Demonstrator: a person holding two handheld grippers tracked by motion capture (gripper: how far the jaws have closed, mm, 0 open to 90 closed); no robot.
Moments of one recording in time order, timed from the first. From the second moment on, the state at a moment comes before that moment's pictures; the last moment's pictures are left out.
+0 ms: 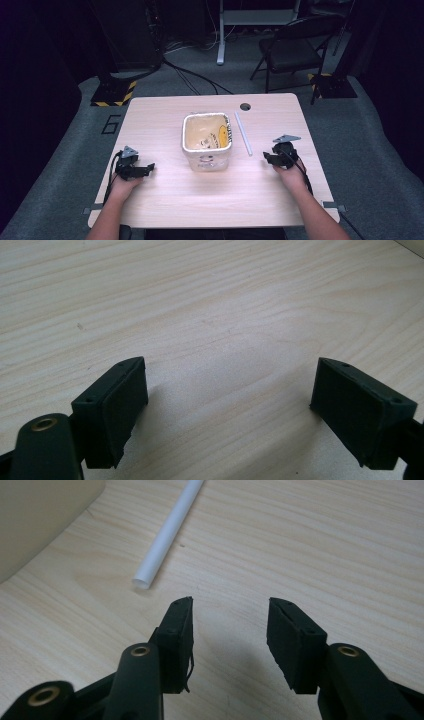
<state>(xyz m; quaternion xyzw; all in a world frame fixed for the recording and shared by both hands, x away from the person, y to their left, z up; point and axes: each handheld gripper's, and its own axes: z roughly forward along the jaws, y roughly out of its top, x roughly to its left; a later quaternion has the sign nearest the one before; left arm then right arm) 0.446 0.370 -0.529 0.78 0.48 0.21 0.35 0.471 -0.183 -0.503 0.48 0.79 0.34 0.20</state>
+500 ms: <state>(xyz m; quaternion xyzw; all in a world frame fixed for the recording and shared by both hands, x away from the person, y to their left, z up) 0.446 0.370 -0.529 0.78 0.48 0.21 0.35 0.476 -0.167 -0.492 0.47 0.78 0.35 0.19</state>
